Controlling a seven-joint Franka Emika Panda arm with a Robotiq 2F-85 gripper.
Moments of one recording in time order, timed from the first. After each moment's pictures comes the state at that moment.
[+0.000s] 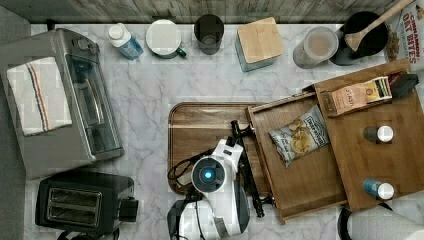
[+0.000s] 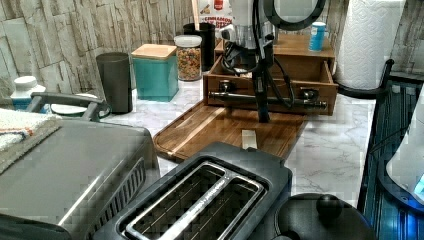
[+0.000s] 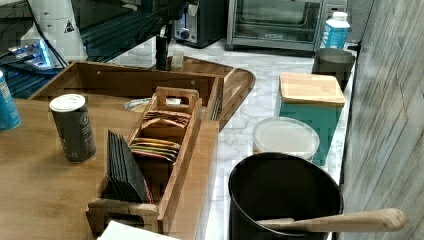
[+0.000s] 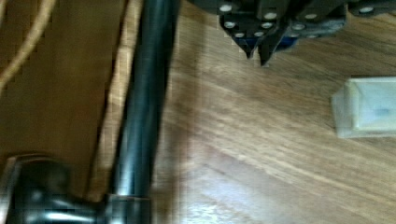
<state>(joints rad) 0.01 -0.09 0.03 -2.70 -0.25 0.90 -0.94</state>
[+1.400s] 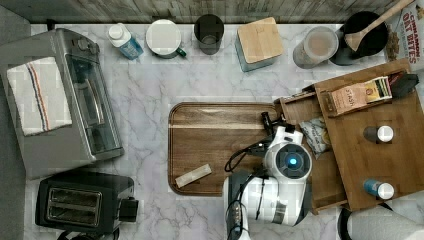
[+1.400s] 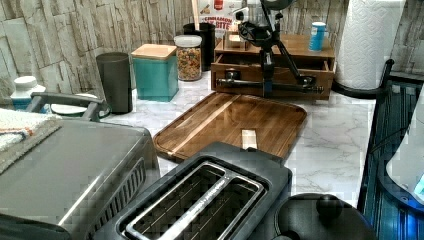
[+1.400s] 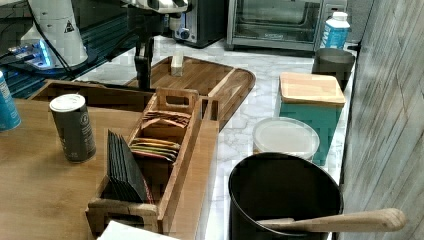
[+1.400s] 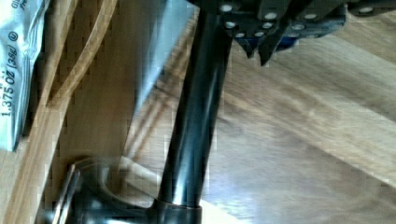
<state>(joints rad) -0.08 0.02 -0.23 -2.54 -0.14 0.91 -1.44</state>
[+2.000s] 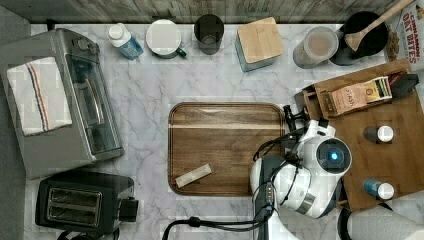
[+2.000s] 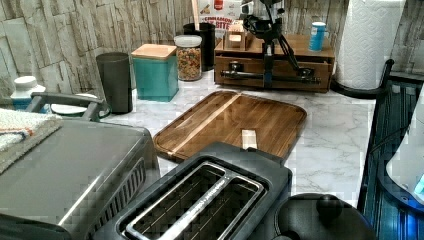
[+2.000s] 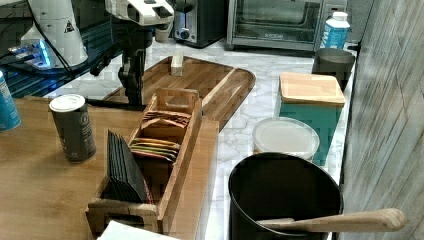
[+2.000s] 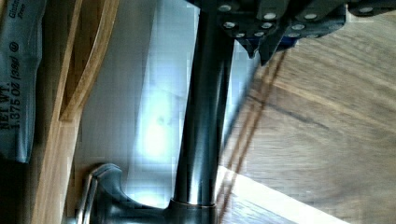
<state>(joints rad) -0.12 0.12 -0.32 -2.42 -0.04 0.93 -1.57</state>
